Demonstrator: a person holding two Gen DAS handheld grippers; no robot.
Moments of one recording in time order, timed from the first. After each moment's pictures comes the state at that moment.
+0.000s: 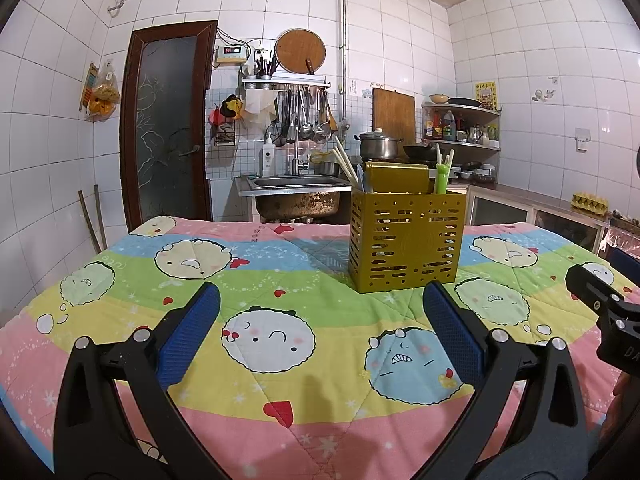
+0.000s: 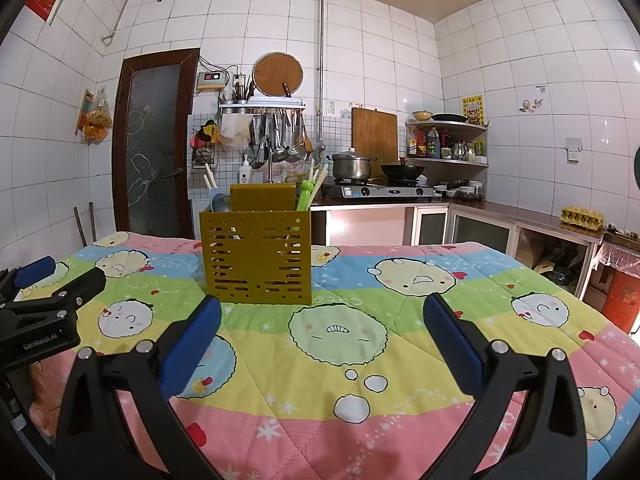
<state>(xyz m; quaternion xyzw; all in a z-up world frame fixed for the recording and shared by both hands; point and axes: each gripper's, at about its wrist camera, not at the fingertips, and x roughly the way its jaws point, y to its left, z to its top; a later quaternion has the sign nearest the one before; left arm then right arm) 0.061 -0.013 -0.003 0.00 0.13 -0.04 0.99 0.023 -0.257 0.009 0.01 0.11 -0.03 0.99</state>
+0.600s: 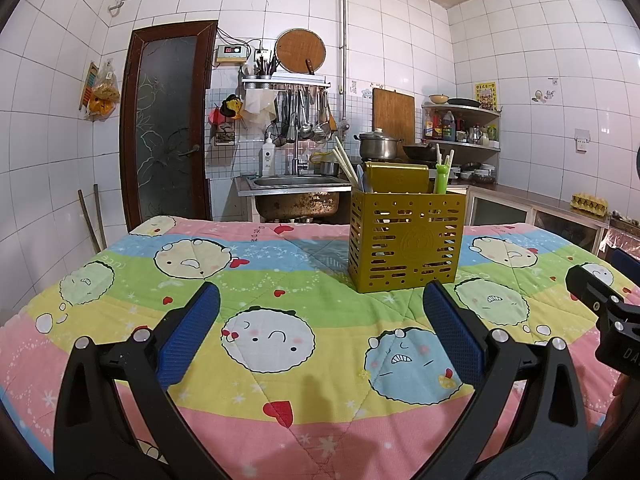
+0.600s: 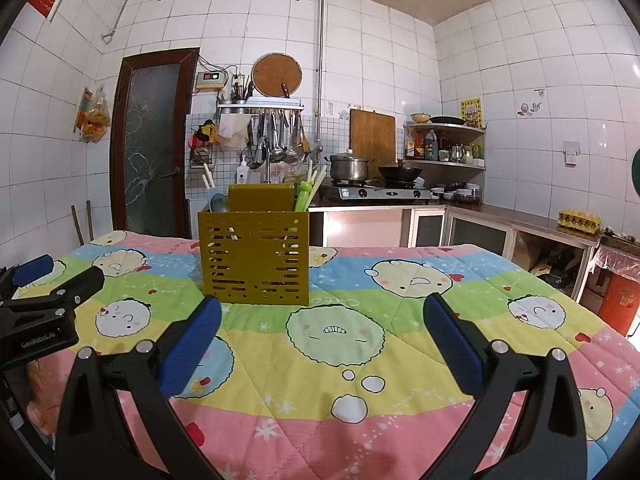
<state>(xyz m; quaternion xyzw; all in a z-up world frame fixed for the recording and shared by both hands) 0.061 -0.013 -0.003 0.00 0.13 -0.04 0.99 0.026 -0.252 0.007 0.01 0.11 -0.04 0.99</state>
